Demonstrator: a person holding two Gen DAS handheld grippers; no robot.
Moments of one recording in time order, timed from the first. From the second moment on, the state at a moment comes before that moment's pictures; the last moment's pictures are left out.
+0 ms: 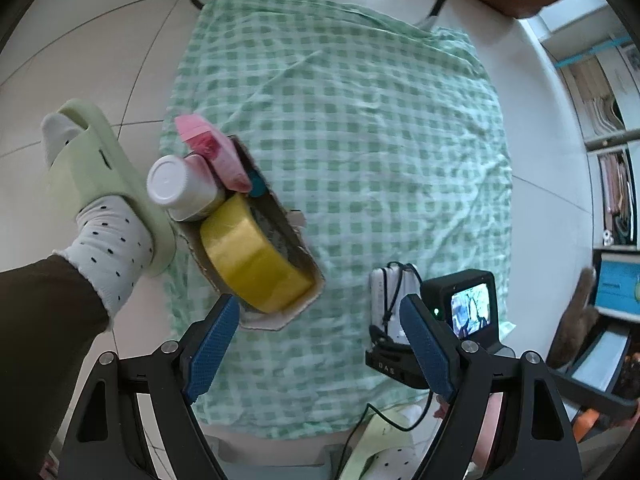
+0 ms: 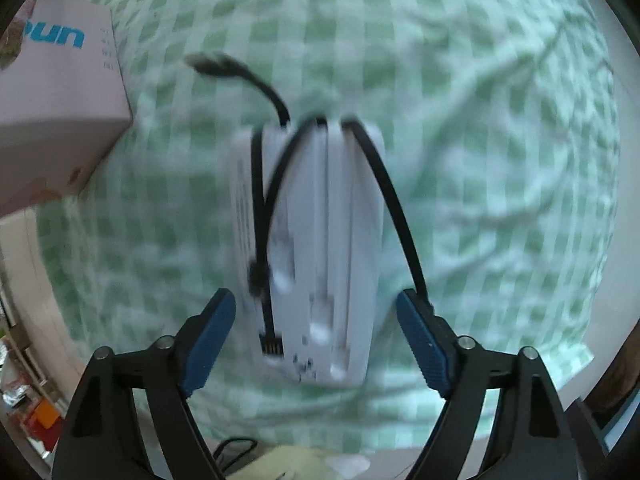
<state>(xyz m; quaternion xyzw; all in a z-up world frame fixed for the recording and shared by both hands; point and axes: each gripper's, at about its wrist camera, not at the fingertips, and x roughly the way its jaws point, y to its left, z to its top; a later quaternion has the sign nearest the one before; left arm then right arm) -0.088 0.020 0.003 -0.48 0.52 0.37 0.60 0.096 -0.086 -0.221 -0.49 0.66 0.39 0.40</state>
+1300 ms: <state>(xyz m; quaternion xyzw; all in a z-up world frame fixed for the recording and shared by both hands) -0.170 0.032 0.067 -0.49 0.42 0.48 0.60 0.129 -0.002 -0.027 -0.11 0.69 0.53 0.48</state>
